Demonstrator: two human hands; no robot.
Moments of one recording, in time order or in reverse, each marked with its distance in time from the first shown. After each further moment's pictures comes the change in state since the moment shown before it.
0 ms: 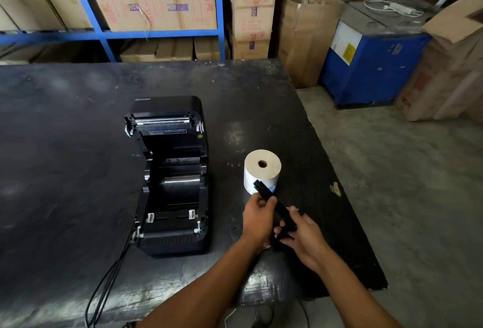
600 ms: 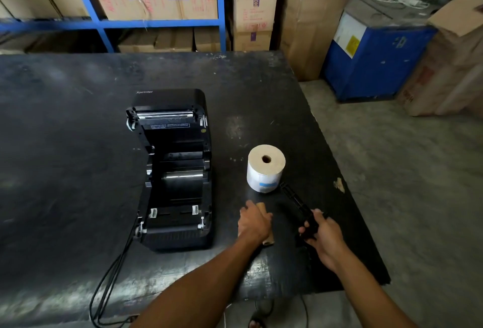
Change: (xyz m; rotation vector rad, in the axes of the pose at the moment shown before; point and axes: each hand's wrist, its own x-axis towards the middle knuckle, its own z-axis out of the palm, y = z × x) left_hand 0.013 -0.019 -0.010 0.768 -0.038 -0.198; right_hand 0.006 -0.004 -0.028 -0.043 0.272 0.012
